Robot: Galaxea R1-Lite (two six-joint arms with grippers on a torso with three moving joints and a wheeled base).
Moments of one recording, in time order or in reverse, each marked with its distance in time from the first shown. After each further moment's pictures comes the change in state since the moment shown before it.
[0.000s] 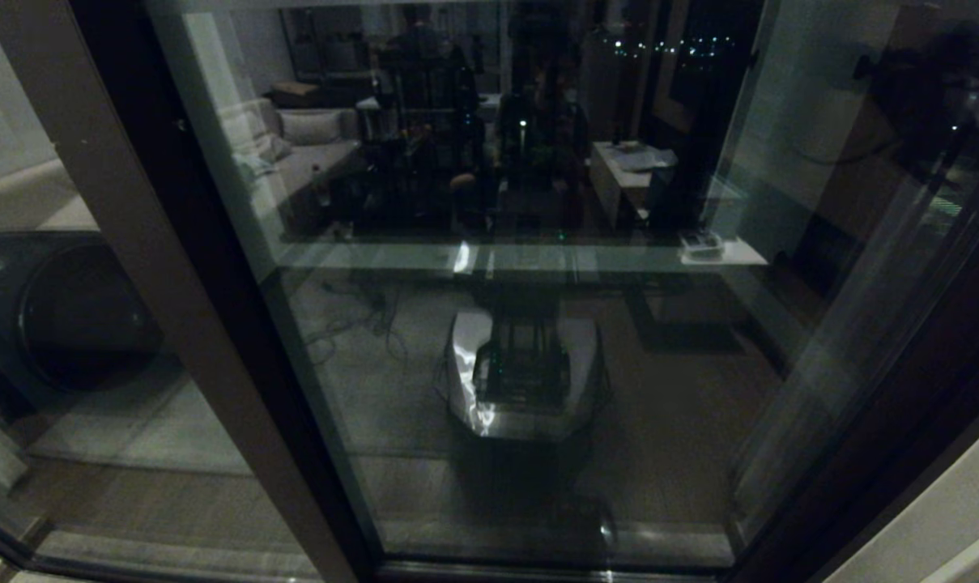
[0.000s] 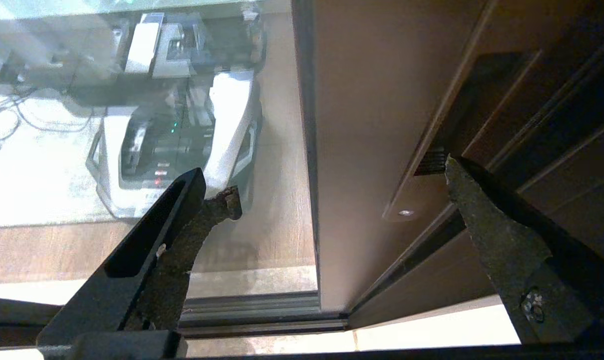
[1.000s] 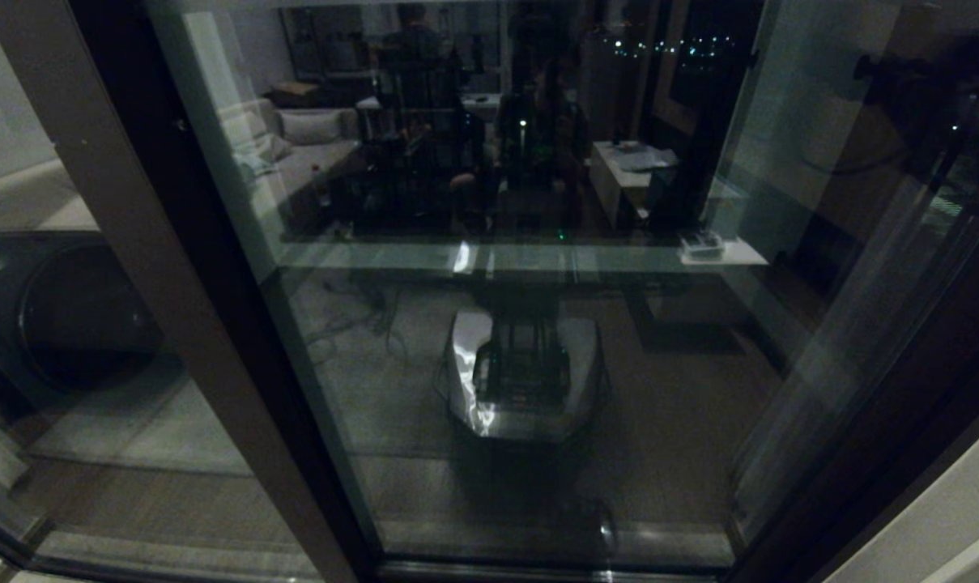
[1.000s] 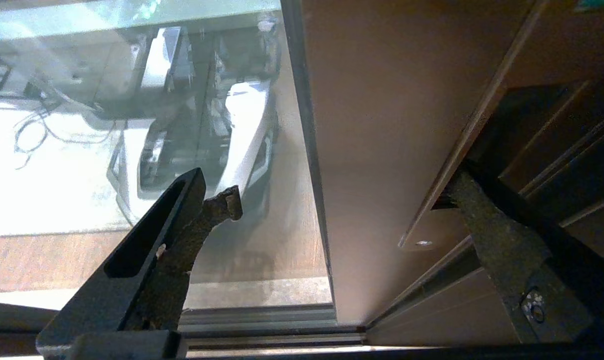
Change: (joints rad) left arm 0.000 0.000 0.000 0.000 0.000 0.000; right arm 0.023 0.050 -0.010 -0.063 0.027 0.053
